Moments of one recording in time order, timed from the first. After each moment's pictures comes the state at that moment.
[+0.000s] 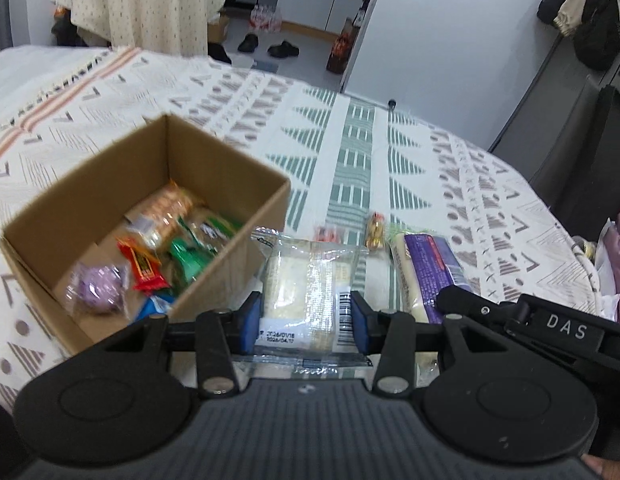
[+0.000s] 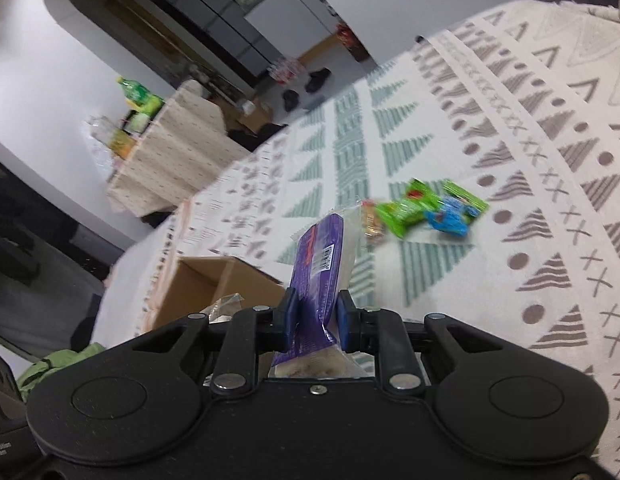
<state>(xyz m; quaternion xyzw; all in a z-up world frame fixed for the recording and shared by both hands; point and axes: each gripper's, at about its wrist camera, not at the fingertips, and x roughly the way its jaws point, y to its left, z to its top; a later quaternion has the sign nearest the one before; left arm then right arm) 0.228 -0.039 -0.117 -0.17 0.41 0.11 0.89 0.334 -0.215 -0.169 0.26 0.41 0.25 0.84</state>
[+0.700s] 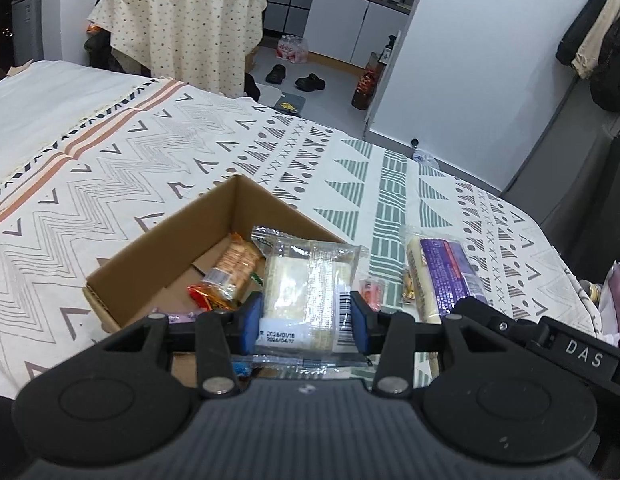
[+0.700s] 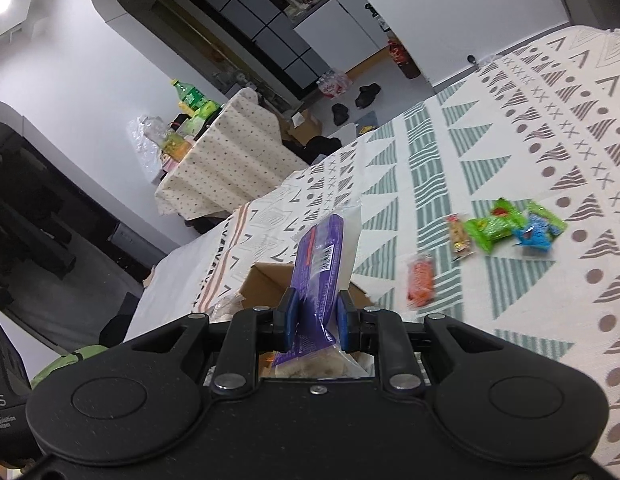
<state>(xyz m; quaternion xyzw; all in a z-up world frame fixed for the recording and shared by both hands) 0.207 0.016 -0.076 -0.19 0.38 0.15 0.89 0.319 -0.170 -0.139 0.26 0.37 0.31 0.84</state>
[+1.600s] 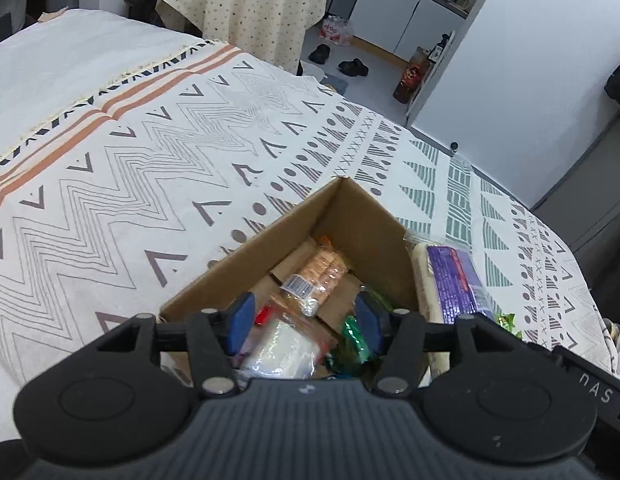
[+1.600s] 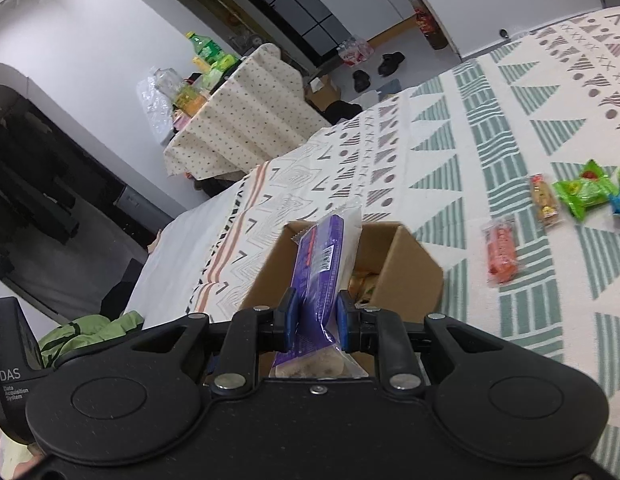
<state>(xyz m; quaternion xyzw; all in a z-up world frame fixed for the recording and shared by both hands) 0.211 0.117 -0.109 -0.24 0.40 0.18 0.86 0.325 -0.078 -0.157 0.23 0.40 0.34 0.82</state>
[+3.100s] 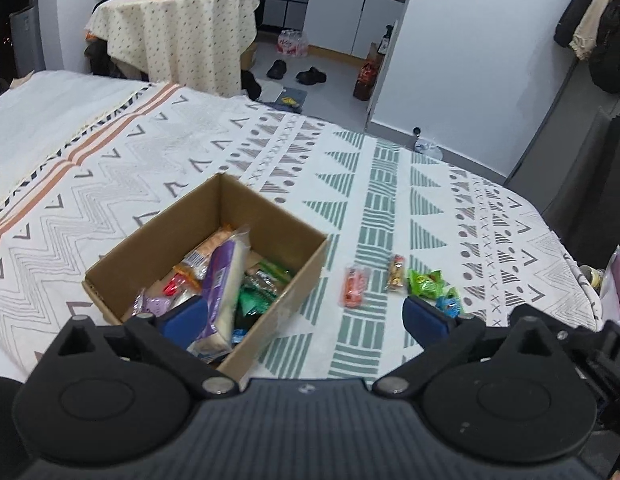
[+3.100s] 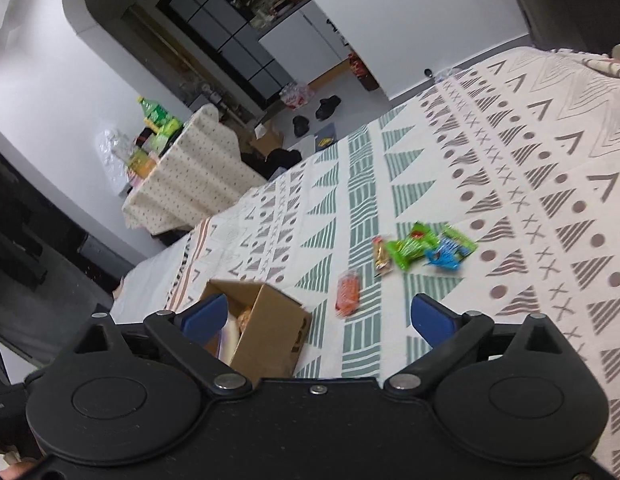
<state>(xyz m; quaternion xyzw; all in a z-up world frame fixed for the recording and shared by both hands) 0.211 -0.025 -0.057 -0.16 0.39 0.16 0.89 0.313 -0.245 -0.123 0.25 0.38 0.25 0.86</state>
